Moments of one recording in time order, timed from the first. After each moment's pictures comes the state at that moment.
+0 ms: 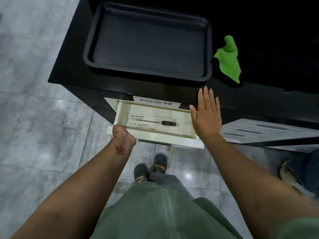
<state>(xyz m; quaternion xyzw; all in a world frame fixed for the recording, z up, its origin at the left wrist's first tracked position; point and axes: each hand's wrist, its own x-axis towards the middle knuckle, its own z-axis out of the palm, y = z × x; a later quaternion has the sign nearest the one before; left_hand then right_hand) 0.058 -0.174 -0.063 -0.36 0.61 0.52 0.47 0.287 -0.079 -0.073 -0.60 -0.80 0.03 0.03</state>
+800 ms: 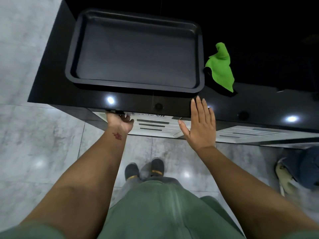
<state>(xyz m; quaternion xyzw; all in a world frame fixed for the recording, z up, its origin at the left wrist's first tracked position) 0.021 -0.087 -0.102 -0.27 0.53 0.60 0.53 0.291 -0.073 -0.082 -0.58 -0.81 0.00 0.03</state>
